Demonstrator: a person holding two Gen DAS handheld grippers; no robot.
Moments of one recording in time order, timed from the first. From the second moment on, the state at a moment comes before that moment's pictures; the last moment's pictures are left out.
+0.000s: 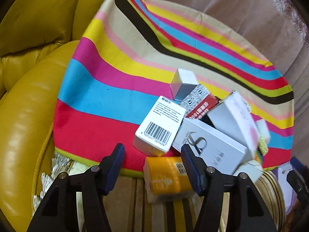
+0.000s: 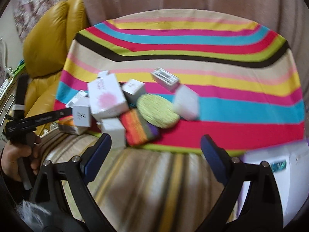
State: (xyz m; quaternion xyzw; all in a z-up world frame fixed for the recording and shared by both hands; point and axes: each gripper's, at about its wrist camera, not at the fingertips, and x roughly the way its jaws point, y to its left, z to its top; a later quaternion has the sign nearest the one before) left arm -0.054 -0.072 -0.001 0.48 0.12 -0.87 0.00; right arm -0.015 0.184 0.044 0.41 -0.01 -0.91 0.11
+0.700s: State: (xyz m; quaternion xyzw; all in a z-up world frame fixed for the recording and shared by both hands) left arm -0.069 -0.068 -0.007 0.47 0.08 -0.88 0.02; right arm -0.083 0.093 0.021 0.40 0.12 -0.89 0.21
